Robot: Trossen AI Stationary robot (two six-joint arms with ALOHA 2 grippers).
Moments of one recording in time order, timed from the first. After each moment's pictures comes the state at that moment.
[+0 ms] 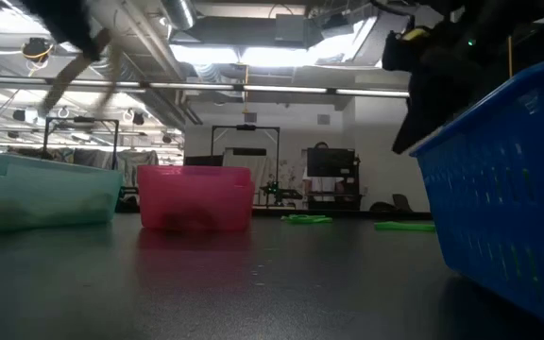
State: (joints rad) left arm -0.28 0.89 1.00 -1.15 -0.43 -0.61; right arm 0.17 1.31 0.82 -0.53 0.34 0.41
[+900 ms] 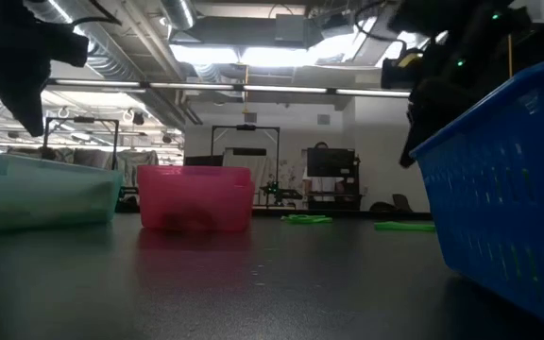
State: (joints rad) left arm -0.28 0.90 0.74 -1.28 -0.36 -0.97; right arm 0.03 1.31 0.82 -0.62 0.29 0.30
